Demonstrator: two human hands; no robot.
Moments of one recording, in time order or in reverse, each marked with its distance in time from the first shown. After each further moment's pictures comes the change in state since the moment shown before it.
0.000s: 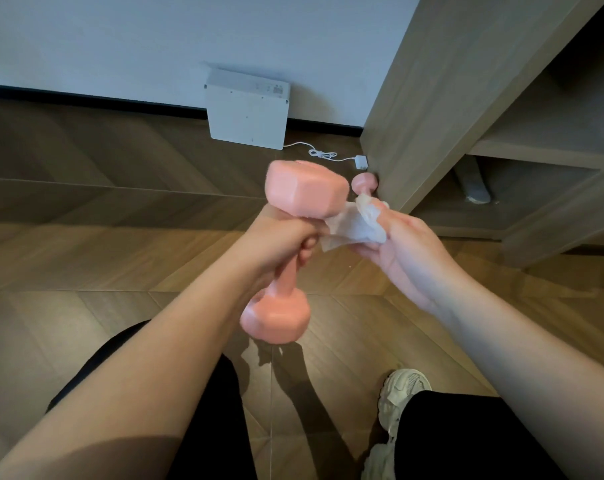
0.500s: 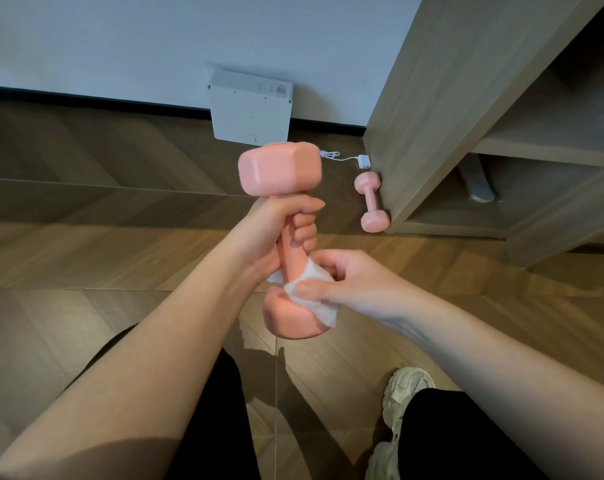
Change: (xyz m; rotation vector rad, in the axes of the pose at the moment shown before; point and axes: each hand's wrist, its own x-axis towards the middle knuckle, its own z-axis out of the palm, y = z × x) left_hand 0.001 0.005 -0.014 -0.365 -0.176 0.022; right_hand -0.015 0.031 0.024 -0.495 -0.436 0.038
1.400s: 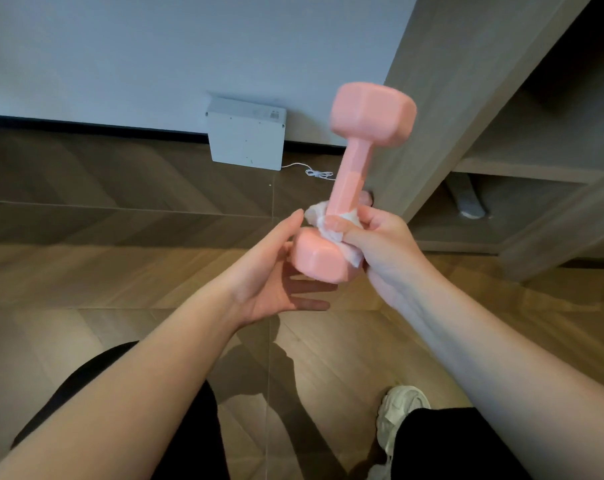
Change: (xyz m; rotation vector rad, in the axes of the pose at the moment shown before) left_hand -0.018 -0.017 0.011 0.068 -0.028 -0.348; right_hand 0.001 -0.029 -0.037 0.368 0.463 -0.132
